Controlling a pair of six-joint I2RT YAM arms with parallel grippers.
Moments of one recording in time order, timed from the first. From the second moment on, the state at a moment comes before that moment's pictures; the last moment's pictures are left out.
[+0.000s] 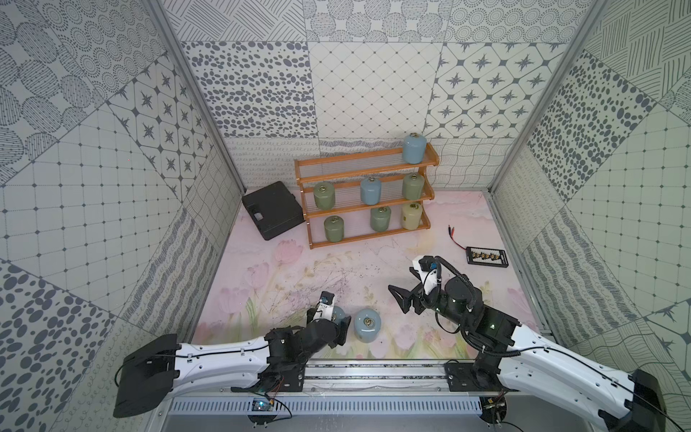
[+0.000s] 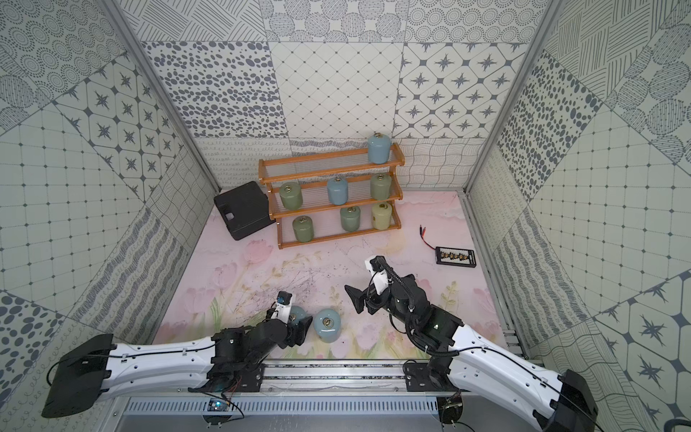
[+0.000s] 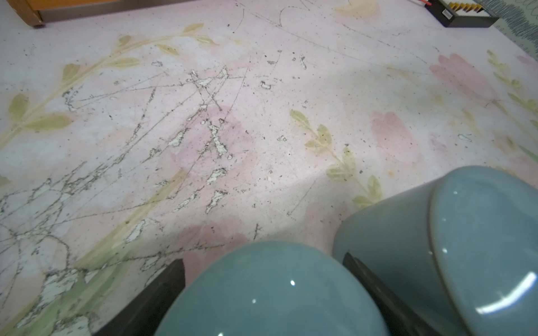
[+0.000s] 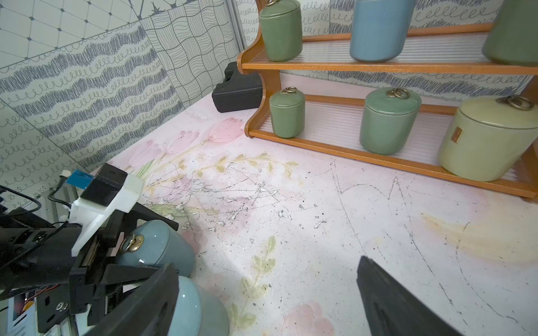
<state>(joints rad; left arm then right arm) -1.24 0.83 0.15 -0.04 -0.52 -0.64 0.89 0.74 0.45 -0.02 0.10 0.22</state>
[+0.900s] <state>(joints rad) -1.31 0.84 0.23 -0.19 -0.54 -0.70 0.89 0.72 0.43 -0.03 0.11 0.21</state>
